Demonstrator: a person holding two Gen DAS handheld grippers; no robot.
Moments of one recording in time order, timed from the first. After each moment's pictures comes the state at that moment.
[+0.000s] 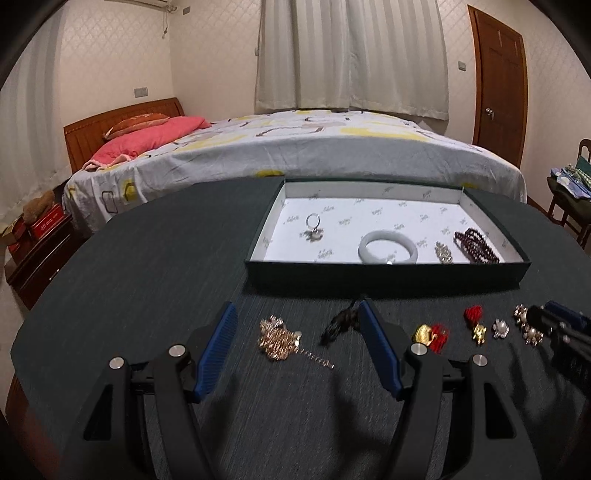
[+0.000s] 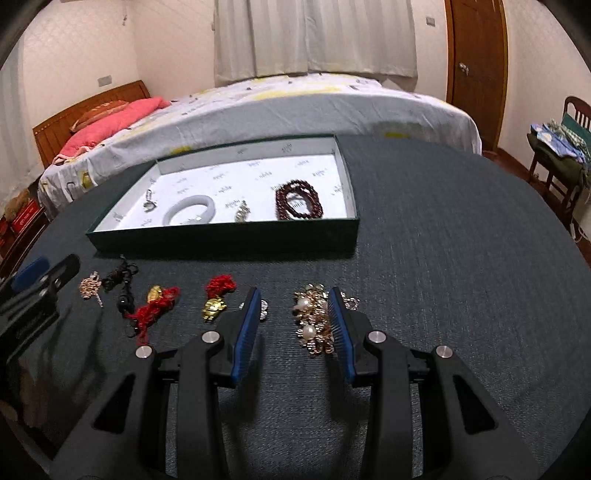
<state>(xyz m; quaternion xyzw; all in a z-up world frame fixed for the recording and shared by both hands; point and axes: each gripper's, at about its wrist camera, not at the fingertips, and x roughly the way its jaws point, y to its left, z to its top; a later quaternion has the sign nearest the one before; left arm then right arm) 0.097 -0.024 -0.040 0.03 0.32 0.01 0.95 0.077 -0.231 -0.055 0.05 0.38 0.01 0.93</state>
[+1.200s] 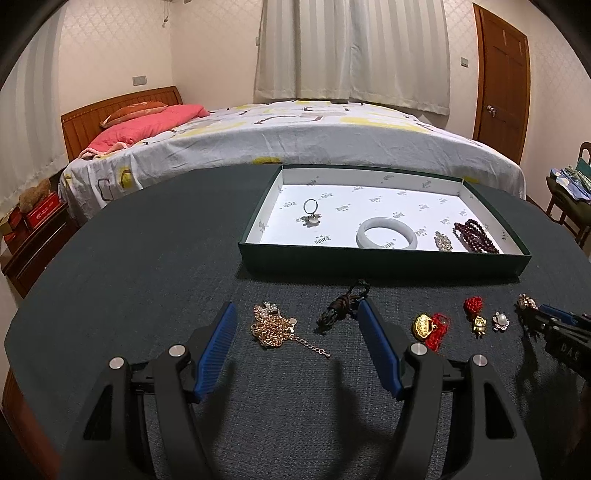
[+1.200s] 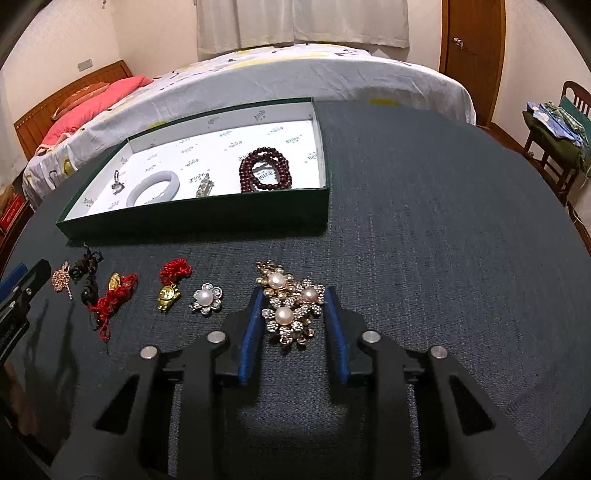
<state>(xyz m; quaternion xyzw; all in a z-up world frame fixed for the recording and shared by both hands) 0.094 -0.022 -0.047 0.02 0.33 0.01 0.94 0.094 -0.250 -0.071 0.05 0.43 0.00 0.90</state>
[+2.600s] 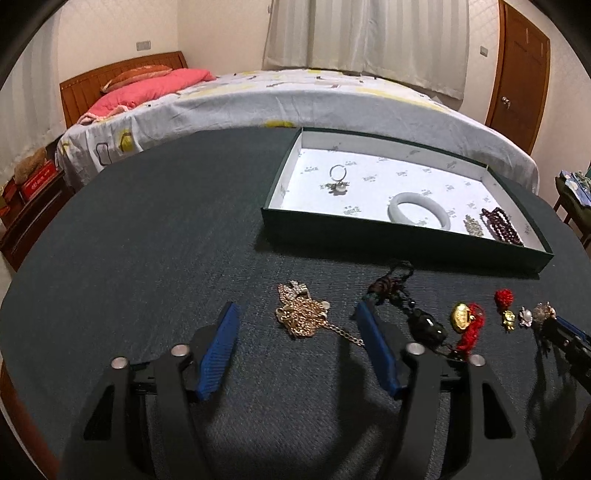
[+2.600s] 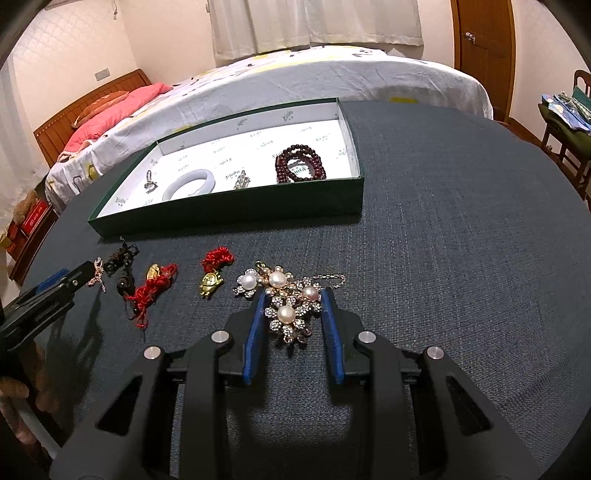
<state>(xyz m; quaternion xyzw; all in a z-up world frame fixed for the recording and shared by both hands) 0.121 0.006 -0.066 -0.01 0.40 0.01 0.92 0.079 -0.239 -0.069 0.08 0.42 0.04 0.90</state>
